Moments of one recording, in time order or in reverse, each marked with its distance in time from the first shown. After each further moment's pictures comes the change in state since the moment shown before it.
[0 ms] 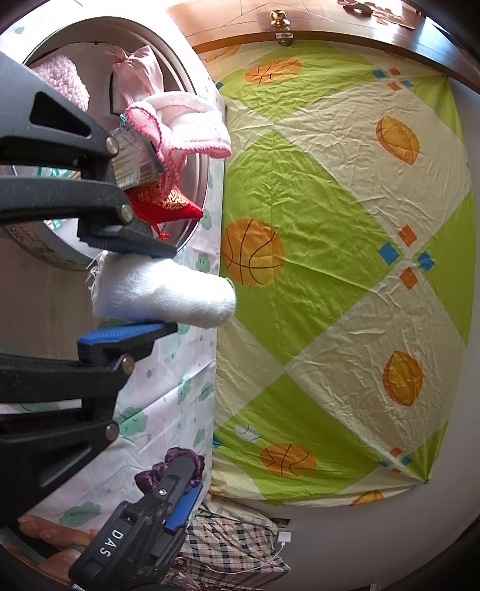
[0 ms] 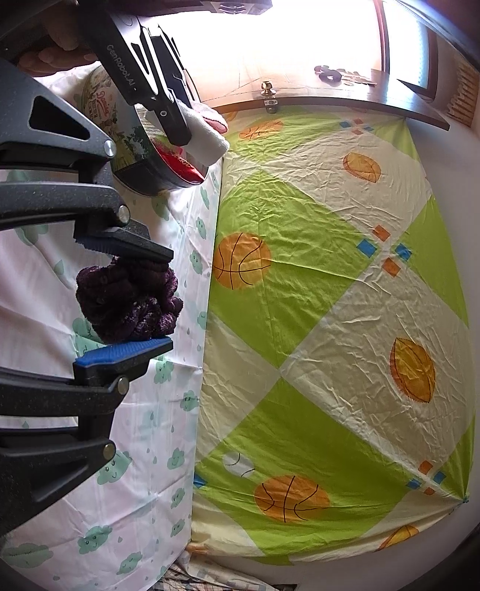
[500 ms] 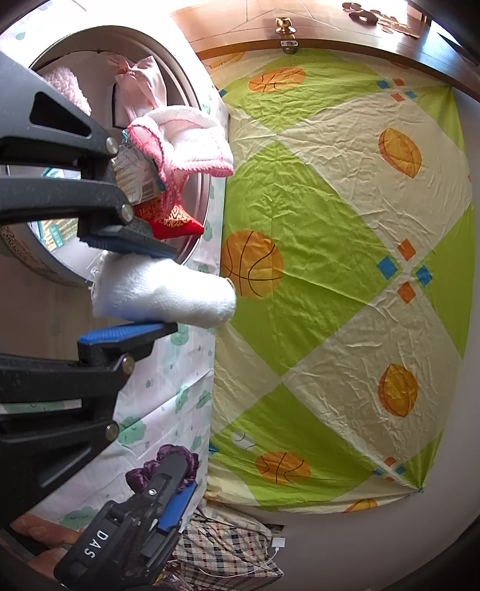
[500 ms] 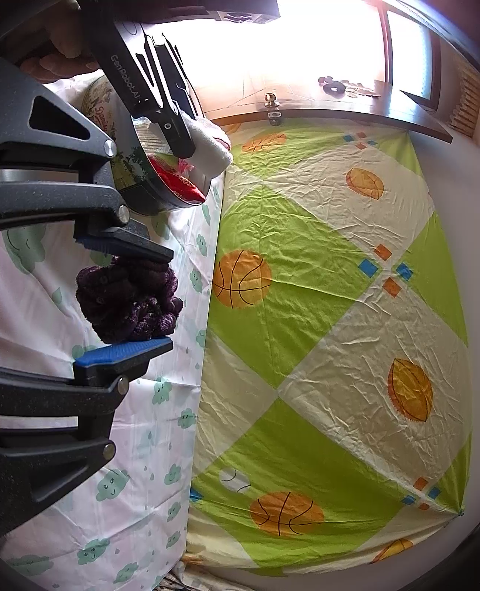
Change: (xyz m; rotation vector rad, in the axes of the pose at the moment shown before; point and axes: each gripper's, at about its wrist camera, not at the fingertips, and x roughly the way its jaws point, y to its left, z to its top) left arm -0.005 0.014 -0.001 -0.021 -0.006 0.020; right arm 0.002 0.021 -0.001 -0.020 -0.005 0.040
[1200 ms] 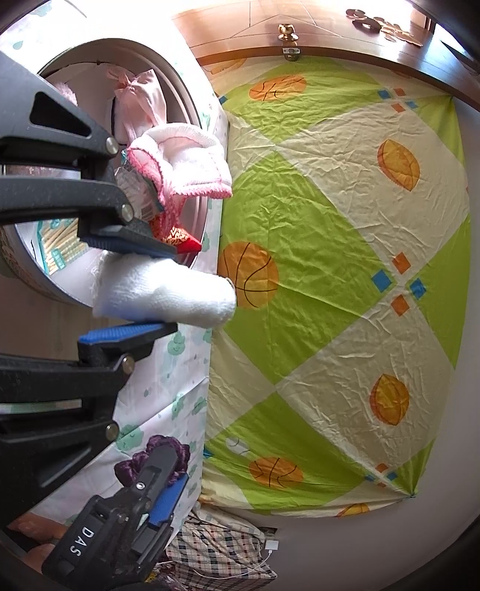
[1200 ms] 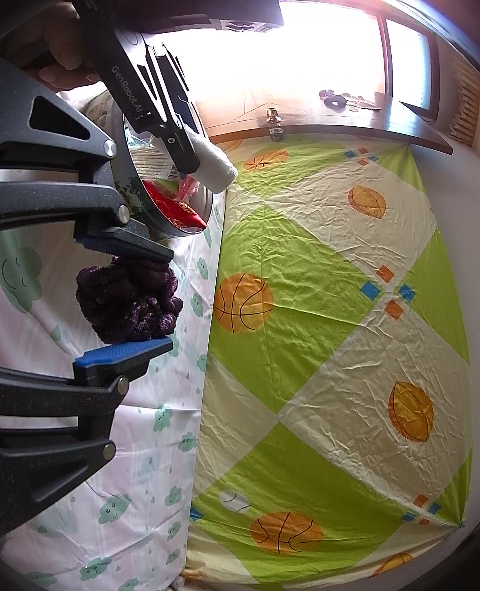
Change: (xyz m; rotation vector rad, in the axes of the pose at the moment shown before) left arm -0.008 0.018 -0.001 -0.018 -0.019 0.015; right arm 0.006 0.023 -0.002 -0.005 0.002 0.062
